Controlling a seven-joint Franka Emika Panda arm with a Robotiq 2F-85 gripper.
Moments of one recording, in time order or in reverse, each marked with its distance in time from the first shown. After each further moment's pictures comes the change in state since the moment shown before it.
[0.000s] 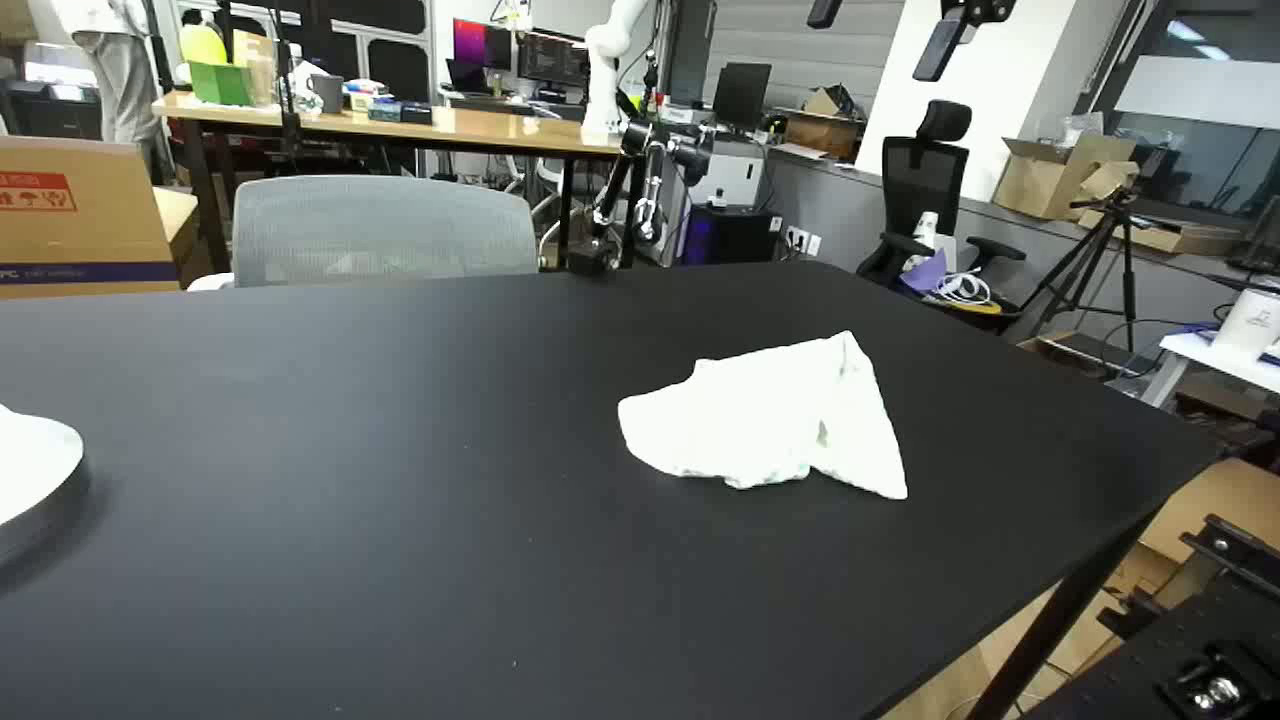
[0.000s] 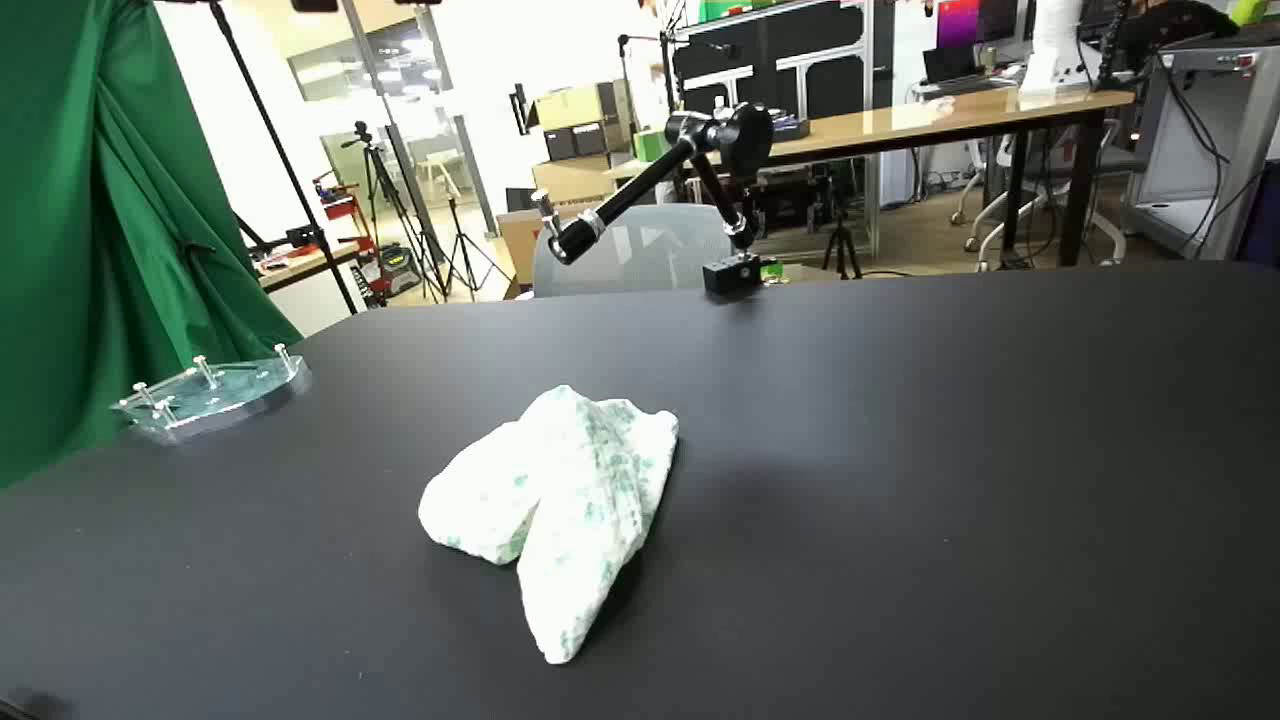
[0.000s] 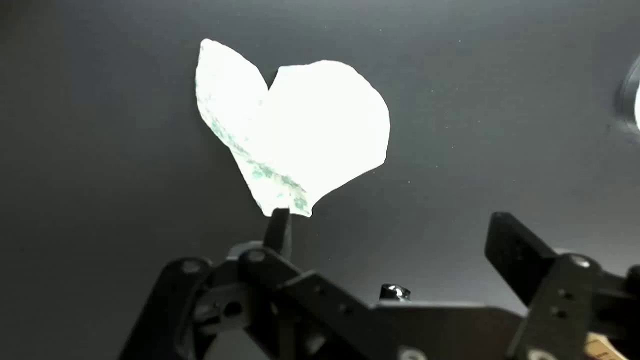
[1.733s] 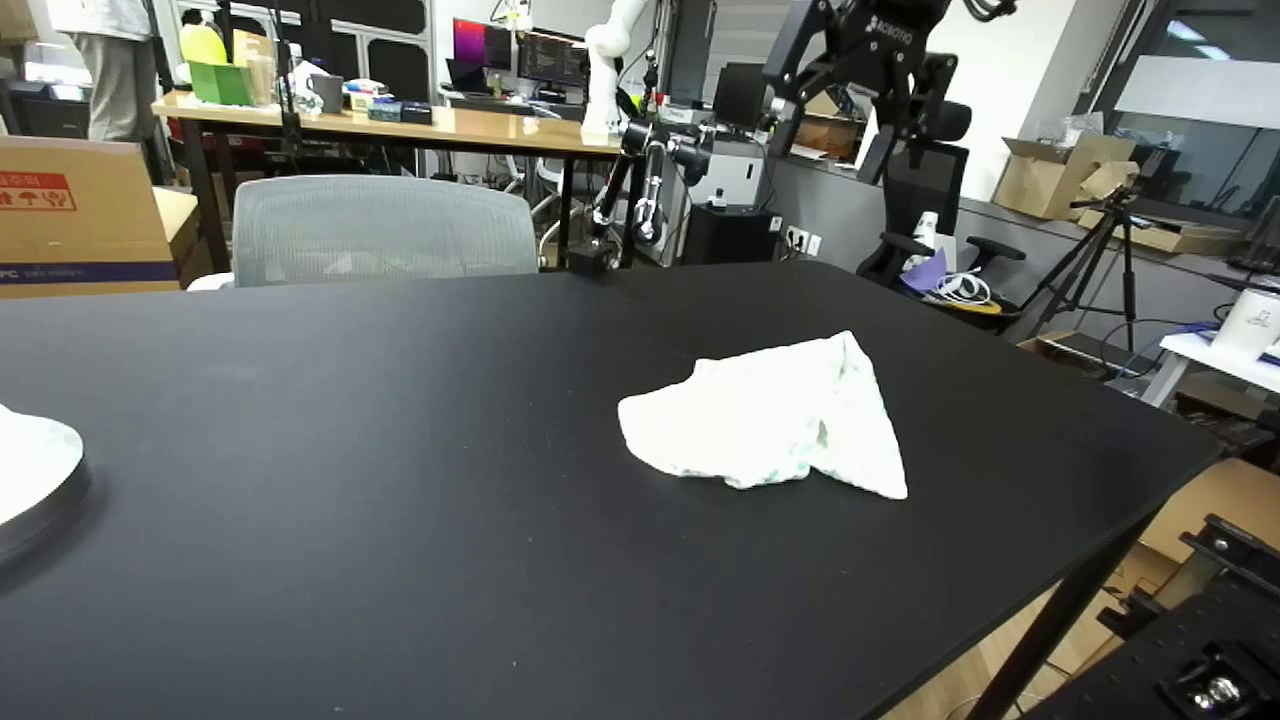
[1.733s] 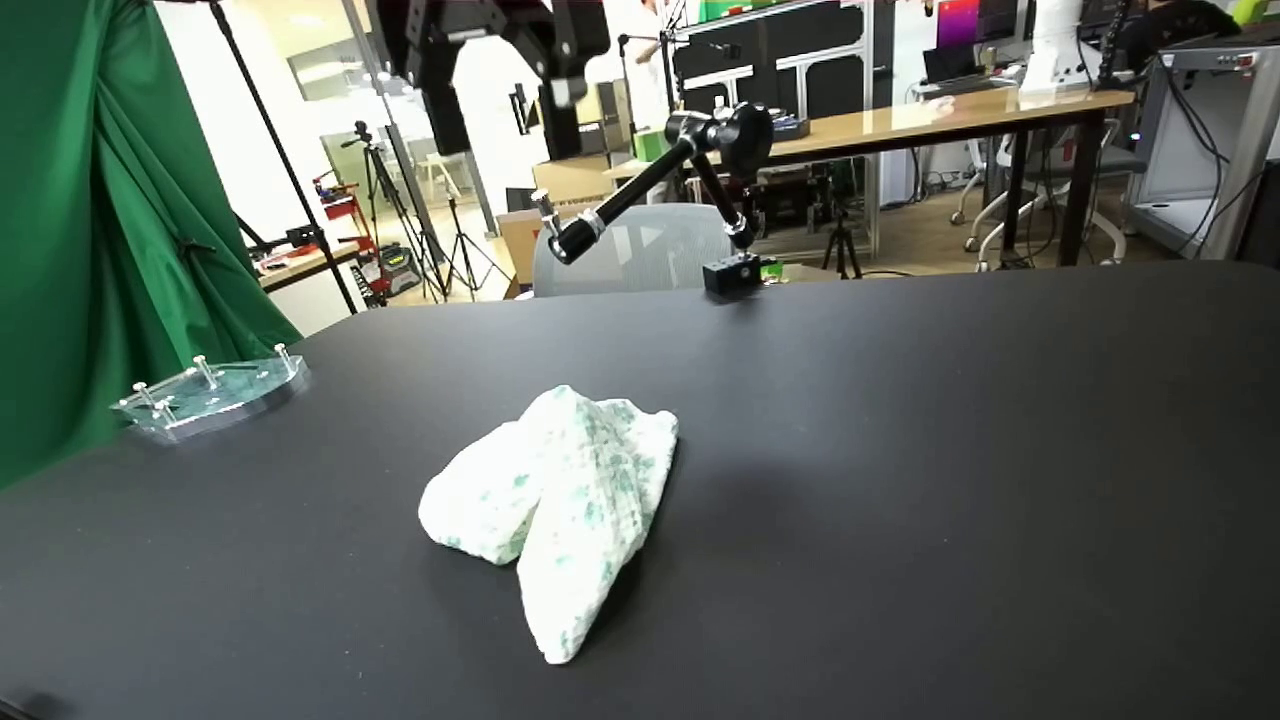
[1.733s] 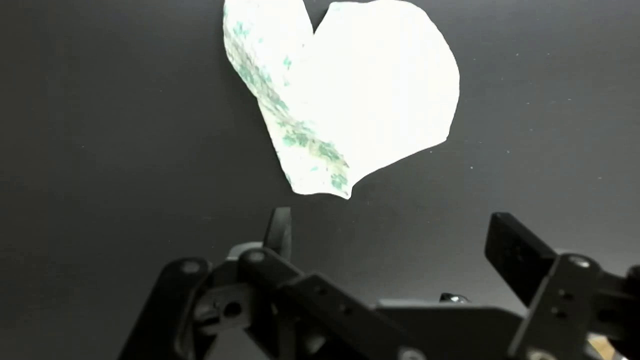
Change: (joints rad) arm -0.010 0.241 0.002 0.001 -0.023 0.271 -0.101
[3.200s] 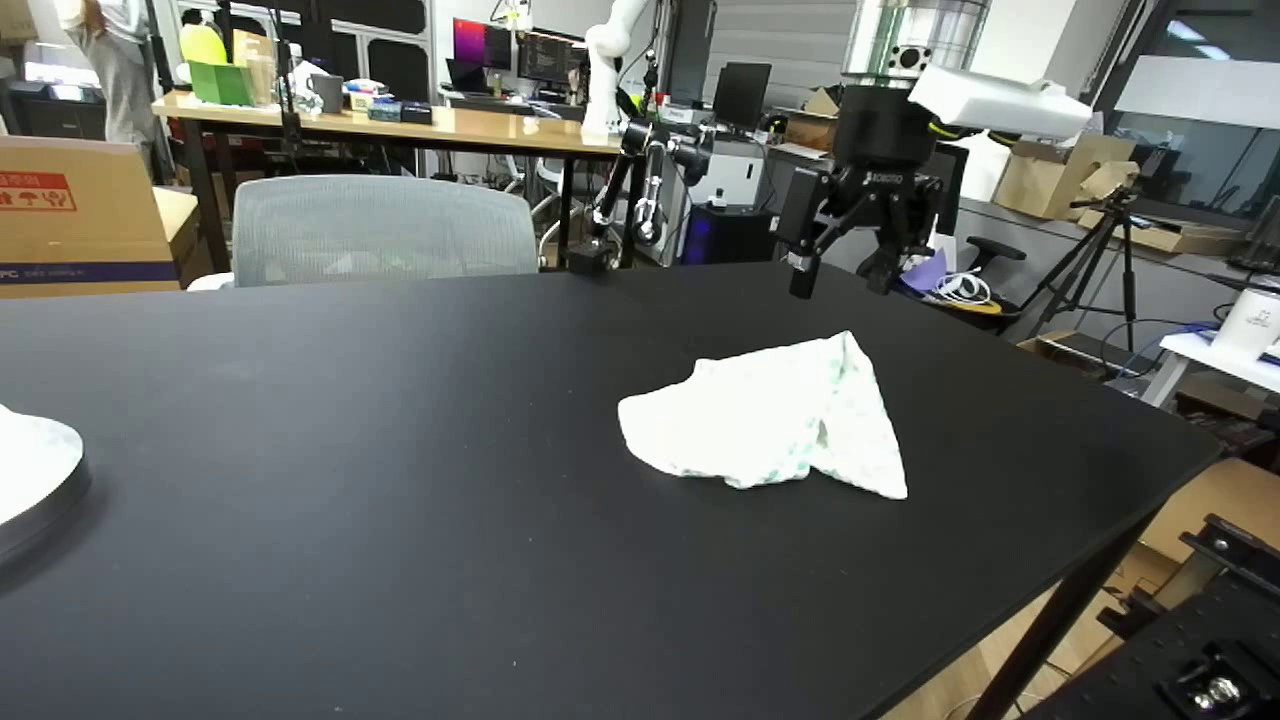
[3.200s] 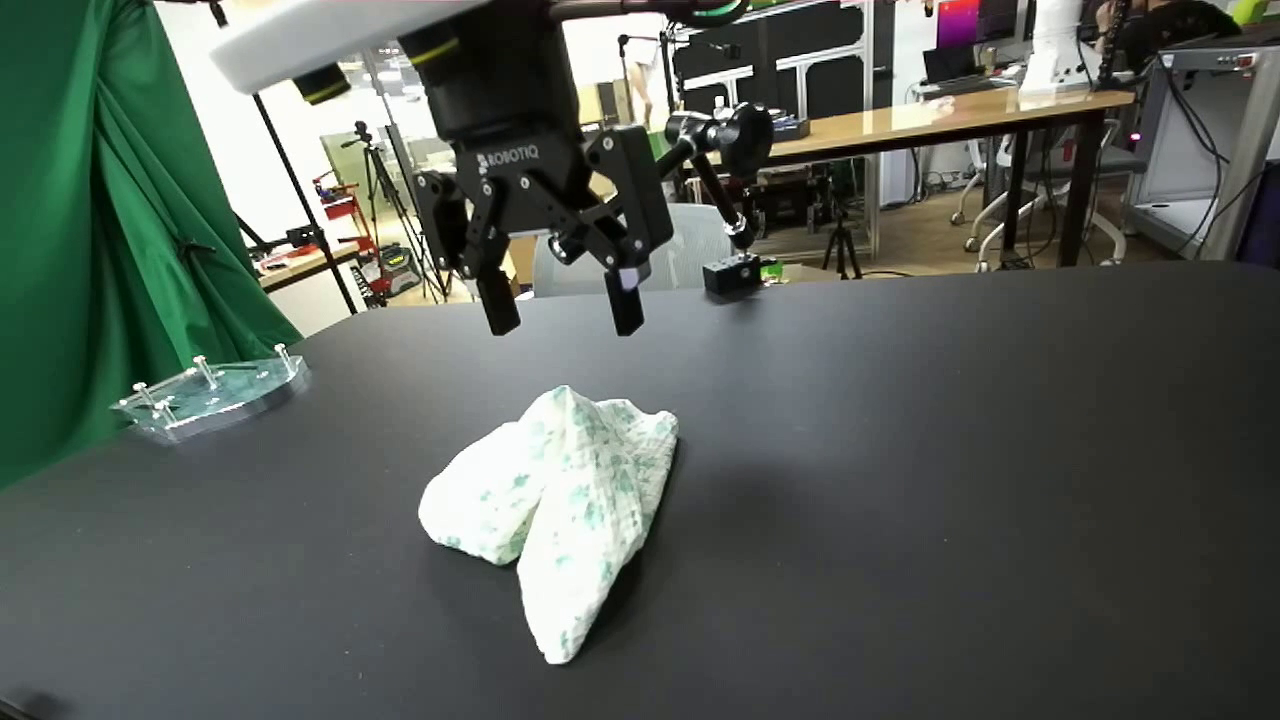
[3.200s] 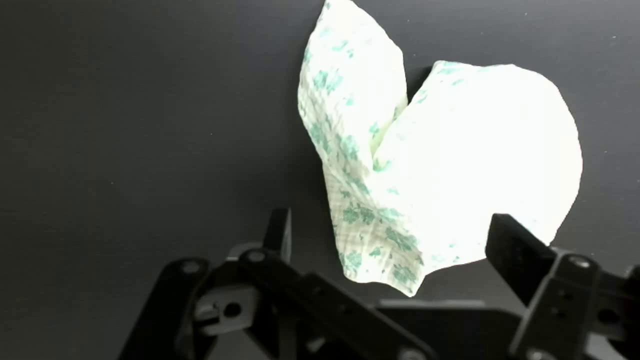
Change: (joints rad) arm -0.028 0.176 0.010 -0.084 -0.198 0.193 -0.002
